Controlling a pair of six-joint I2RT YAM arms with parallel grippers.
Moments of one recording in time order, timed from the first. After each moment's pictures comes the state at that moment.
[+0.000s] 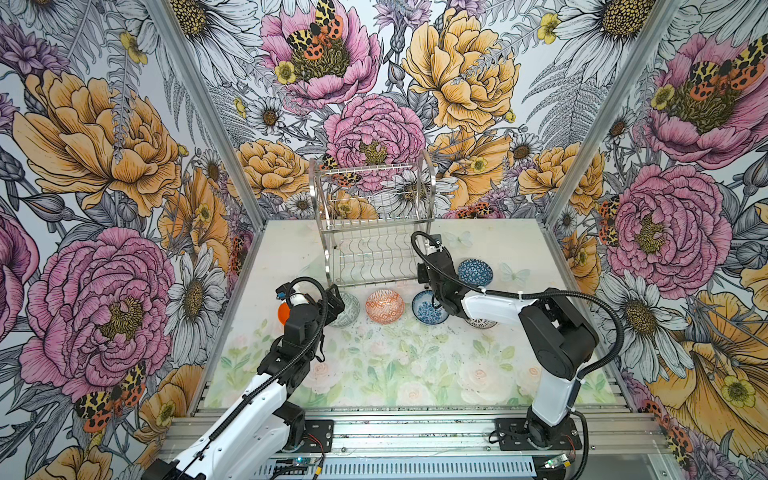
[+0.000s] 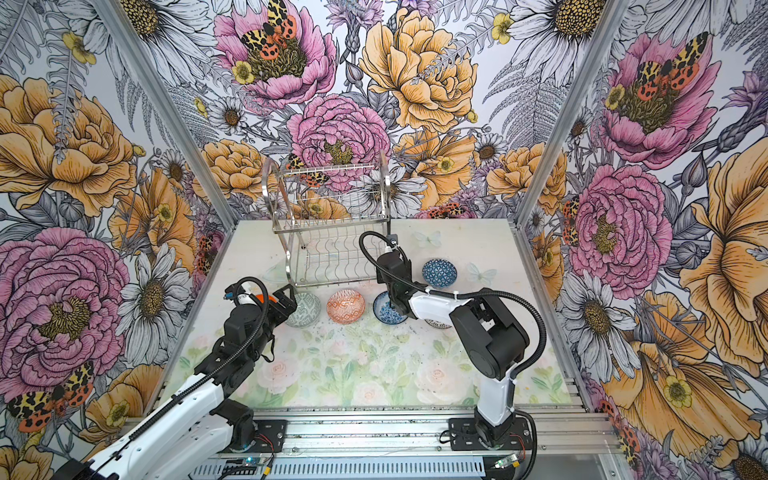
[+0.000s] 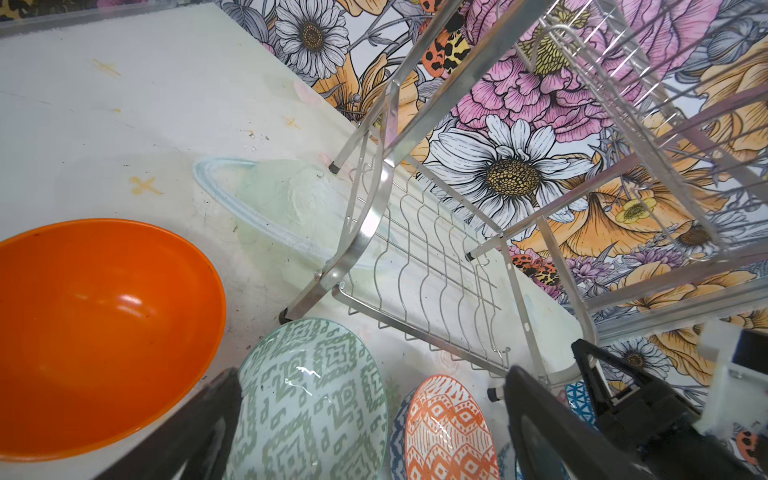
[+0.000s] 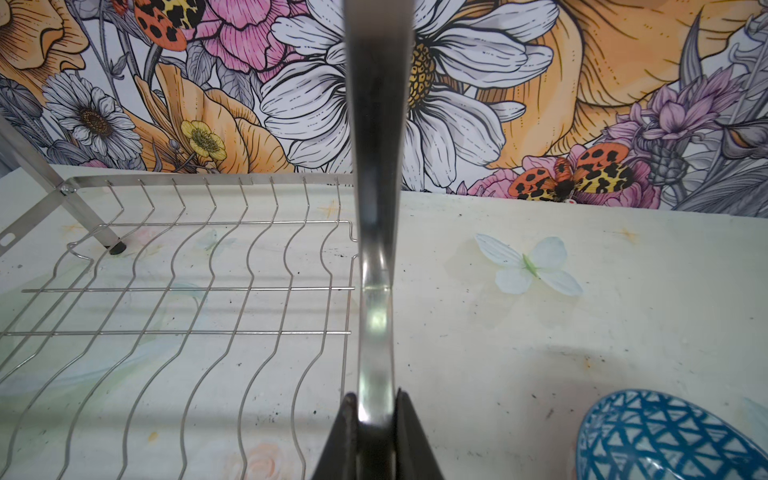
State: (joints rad) left arm -0.38 0.79 0.37 0.07 -0.33 -0.79; right arm 0.61 1.84 1.08 0.32 0.45 0.22
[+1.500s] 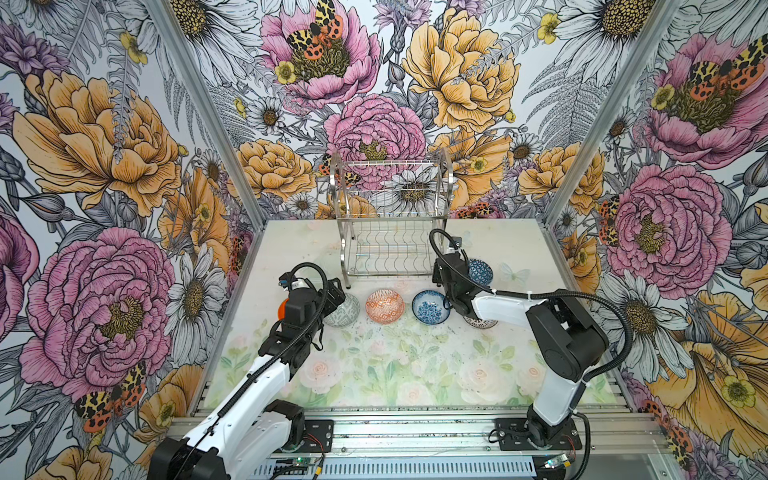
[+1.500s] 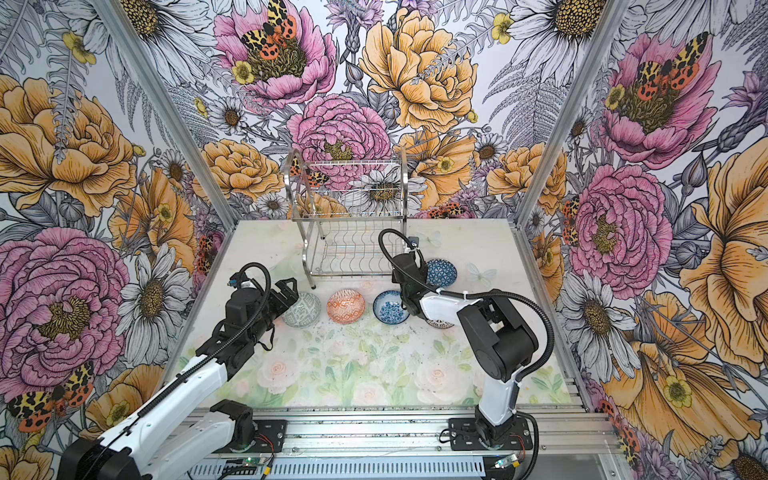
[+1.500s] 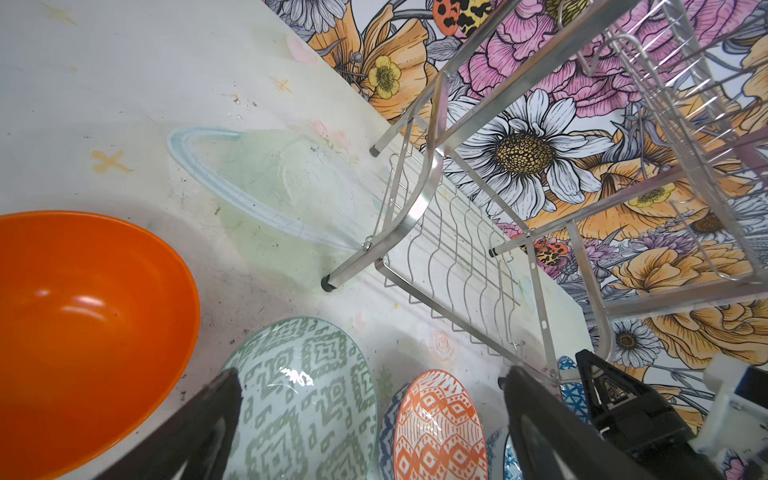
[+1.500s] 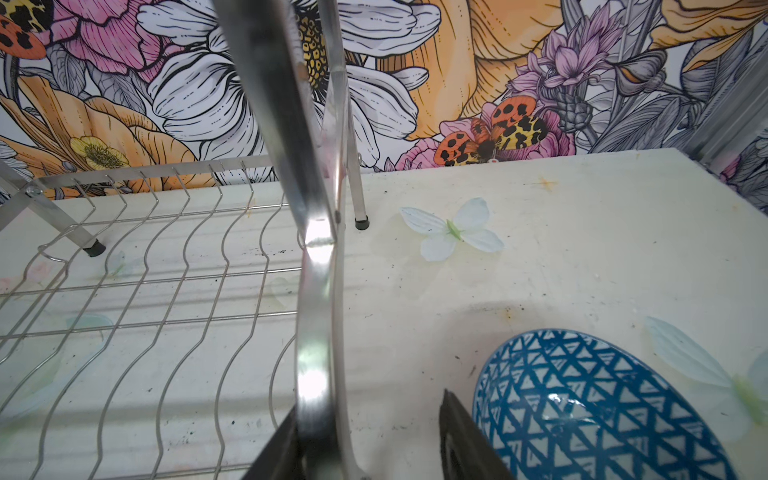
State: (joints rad) left arm -0.29 0.91 0.49 -0.01 -0.16 -0.82; right arm 0.54 1.80 0.99 0.32 0.51 0.33
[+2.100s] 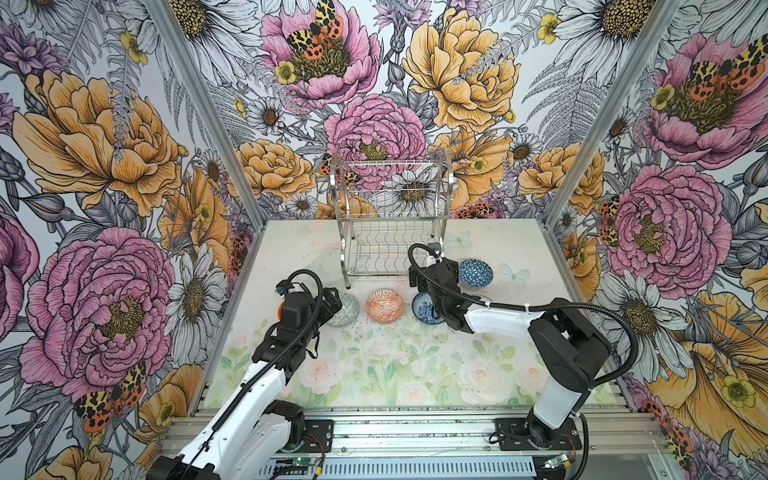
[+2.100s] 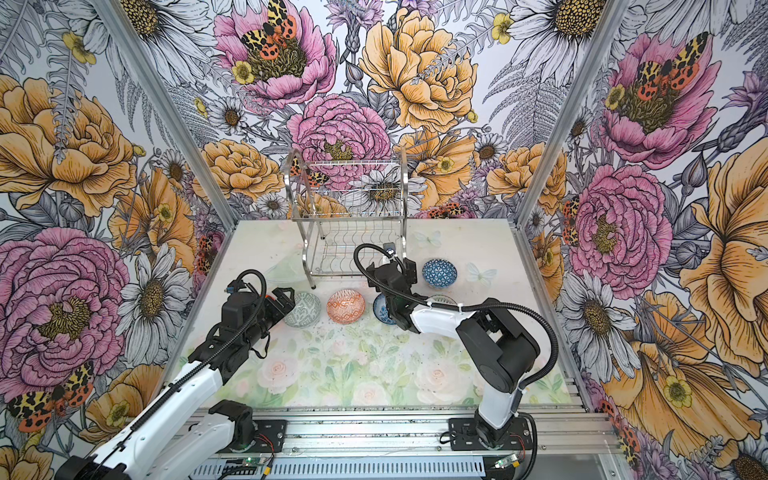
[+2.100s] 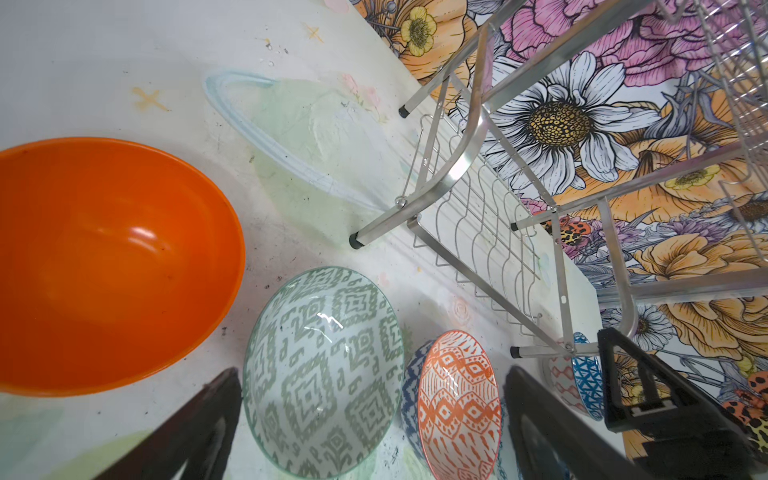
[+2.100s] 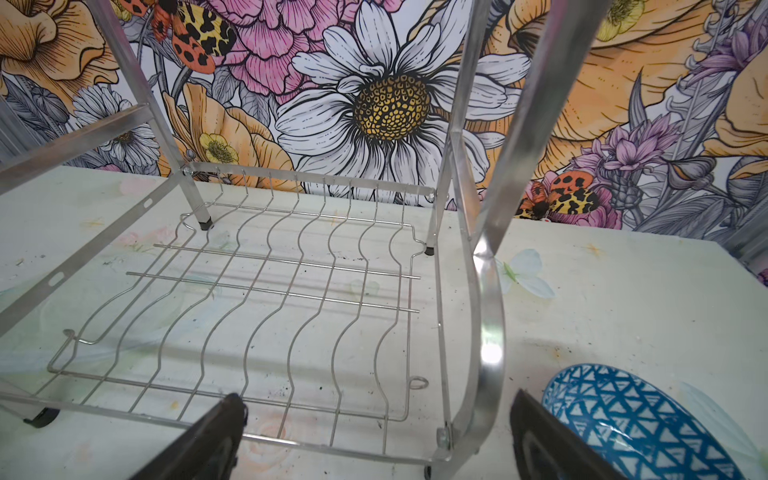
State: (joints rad) left arm -0.24 0.84 0.49 -0.19 -0.11 -0.87; right arm 0.70 1.75 0.96 0.41 0.55 0.16
